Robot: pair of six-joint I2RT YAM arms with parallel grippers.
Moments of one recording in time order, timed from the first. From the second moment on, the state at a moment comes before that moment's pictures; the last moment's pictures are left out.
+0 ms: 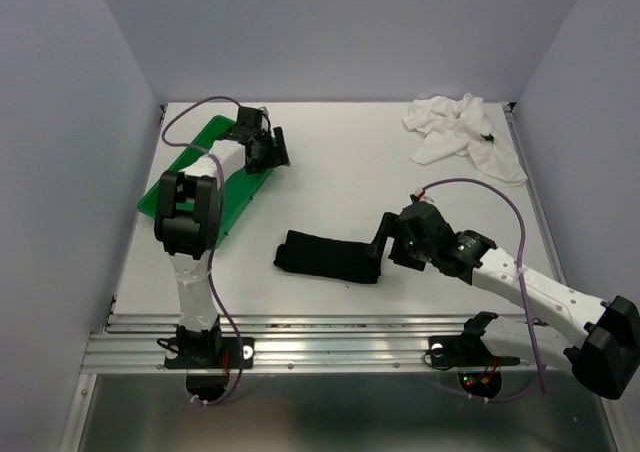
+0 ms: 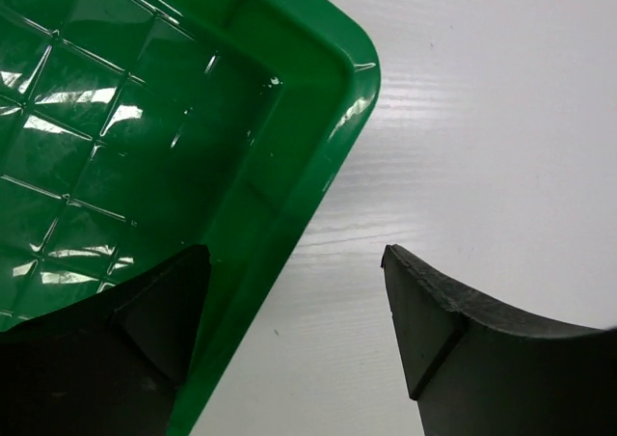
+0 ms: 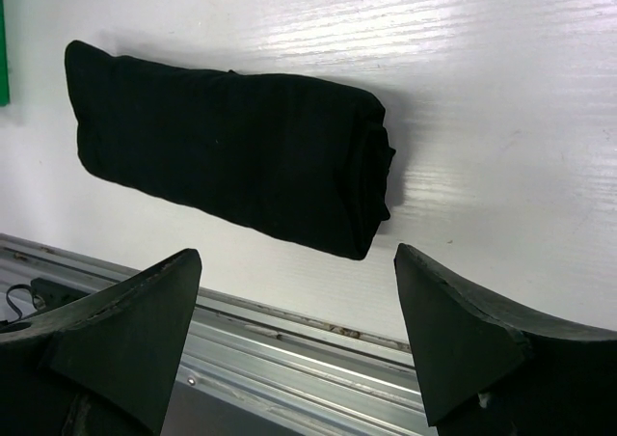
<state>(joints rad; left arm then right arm) -0.21 2.03 1.54 -0.38 0.11 -0.41 0.75 1.05 0.74 -0.52 0.11 0.93</state>
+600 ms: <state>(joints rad) -0.46 1.96 1.50 -0.41 0.34 -0.20 0.75 1.07 0.70 -0.53 0.12 0.95</state>
